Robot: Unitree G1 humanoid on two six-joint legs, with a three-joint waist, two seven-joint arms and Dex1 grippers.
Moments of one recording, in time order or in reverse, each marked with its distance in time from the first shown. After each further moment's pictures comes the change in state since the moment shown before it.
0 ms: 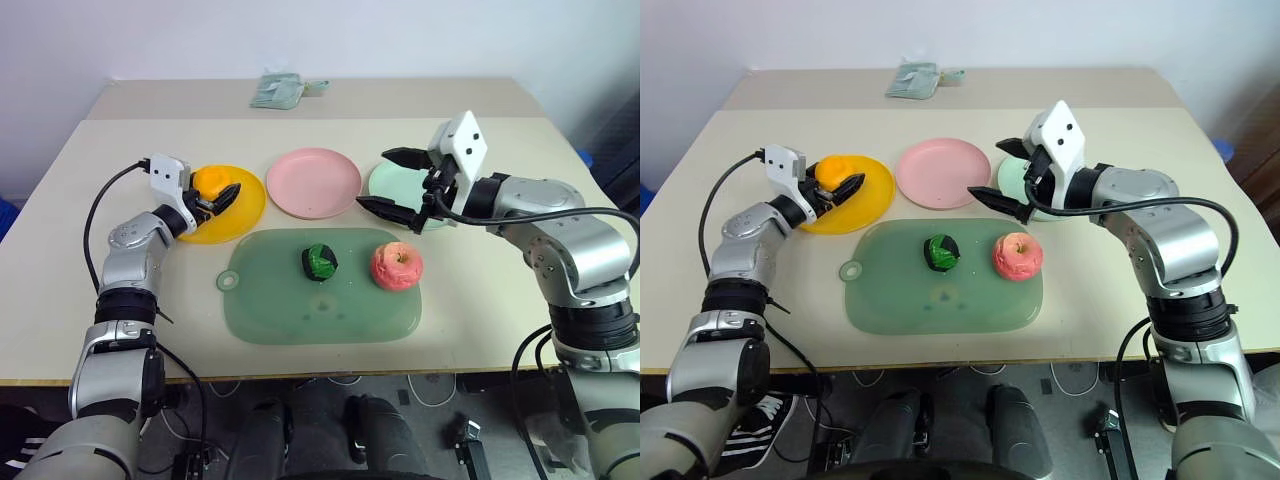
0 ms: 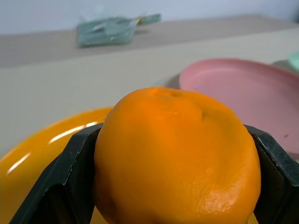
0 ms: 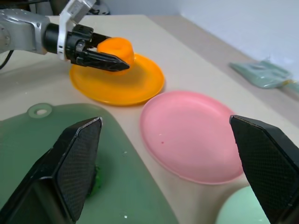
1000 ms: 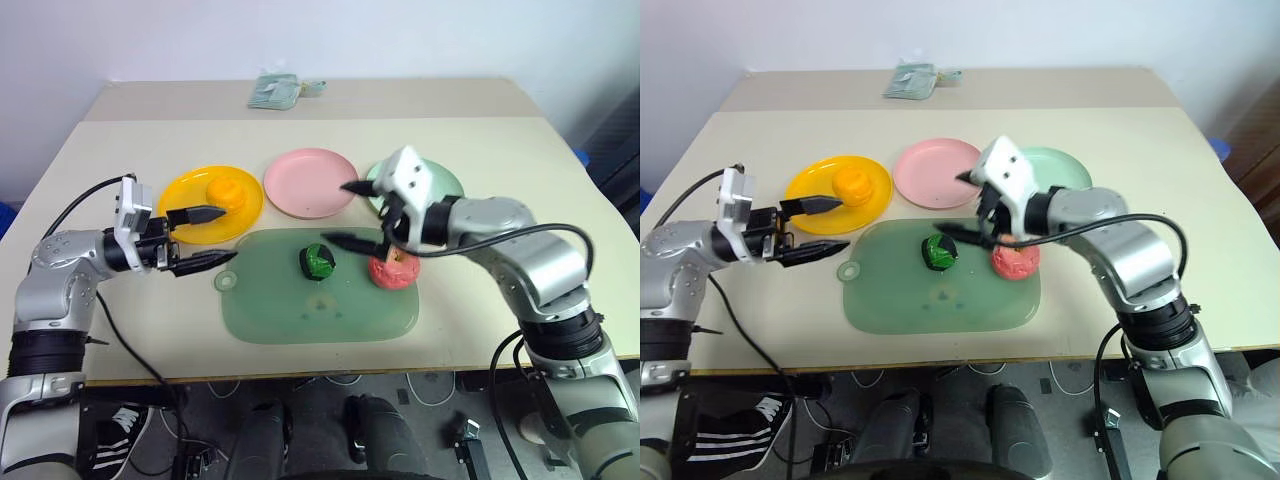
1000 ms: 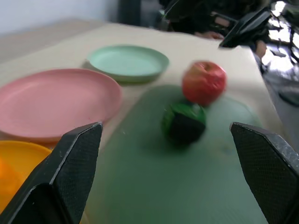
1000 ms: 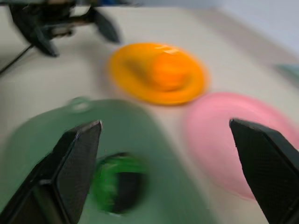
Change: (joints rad) left arm 0.314 0.297 -0.001 -0.509 -0.299 0.215 -0.747; right arm 0.004 0.059 0.181 -0.112 -0.041 0.119 -0.003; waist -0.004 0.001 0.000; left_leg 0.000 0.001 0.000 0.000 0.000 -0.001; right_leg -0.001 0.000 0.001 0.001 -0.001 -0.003
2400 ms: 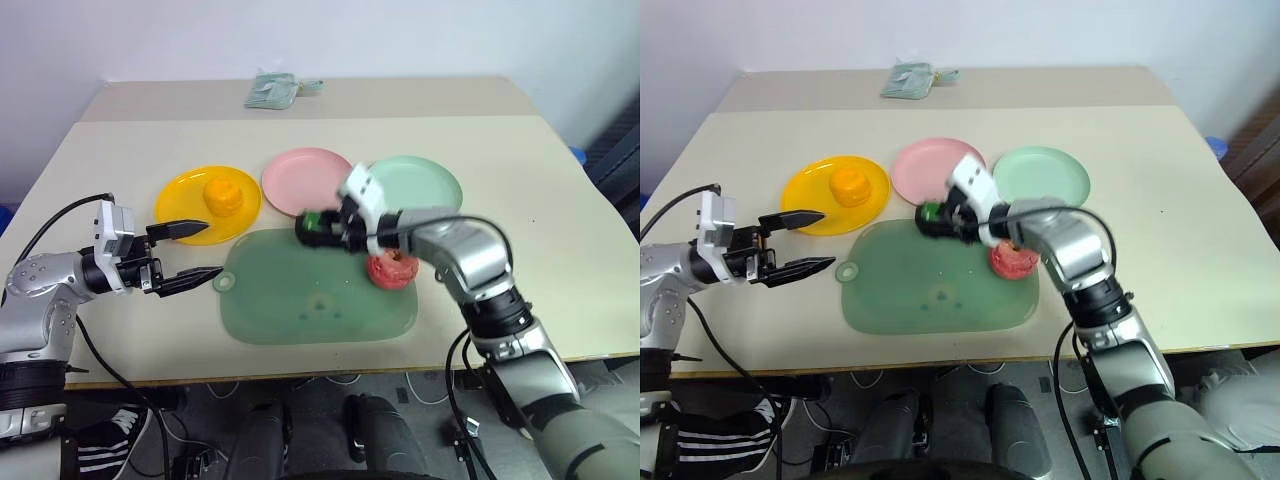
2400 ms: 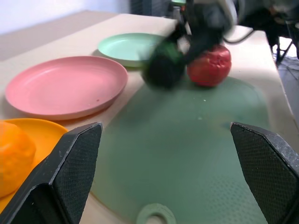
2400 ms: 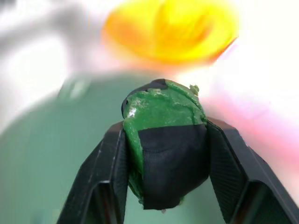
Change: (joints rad) left arm 0.126 0.004 0.078 -0.082 -0.005 -0.074 0.085; right arm -0.155 0.235 -0.072 0.379 -0.103 -0.026 -0.031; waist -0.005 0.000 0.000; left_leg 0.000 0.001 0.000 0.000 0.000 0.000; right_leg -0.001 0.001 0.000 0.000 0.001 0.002
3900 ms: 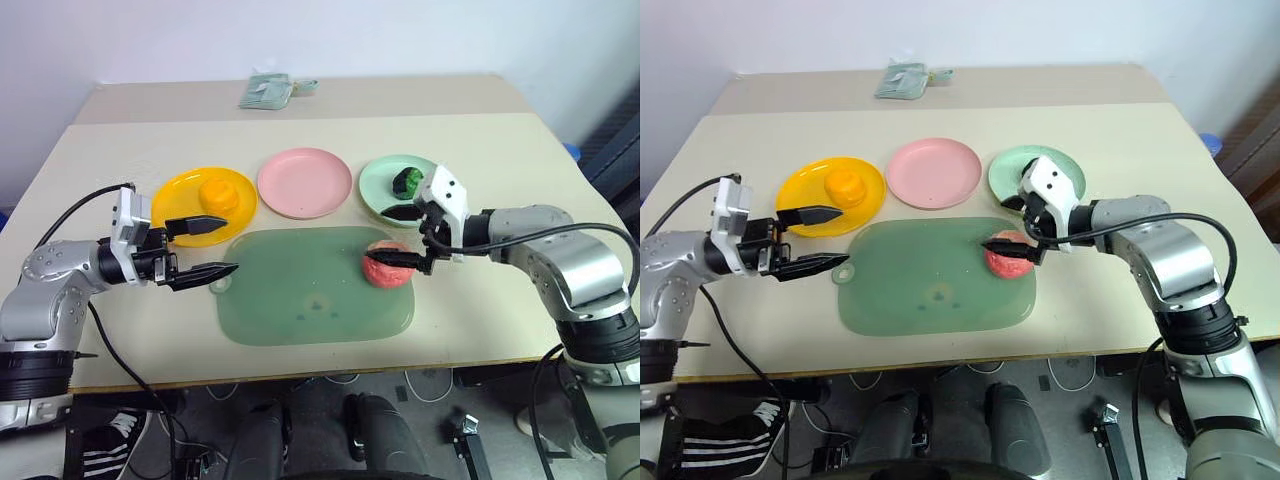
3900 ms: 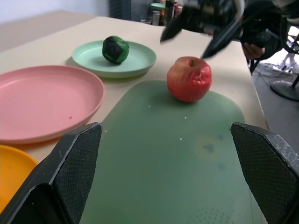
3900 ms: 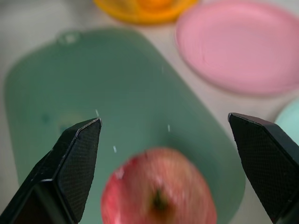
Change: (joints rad) left arm -0.054 0.007 -0.052 -0.084 -0.040 0.160 -0.009; right arm 0.253 -0.425 -0.026 -0.271 0.086 0.036 0.229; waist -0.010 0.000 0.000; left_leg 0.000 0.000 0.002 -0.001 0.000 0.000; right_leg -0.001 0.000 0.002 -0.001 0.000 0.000
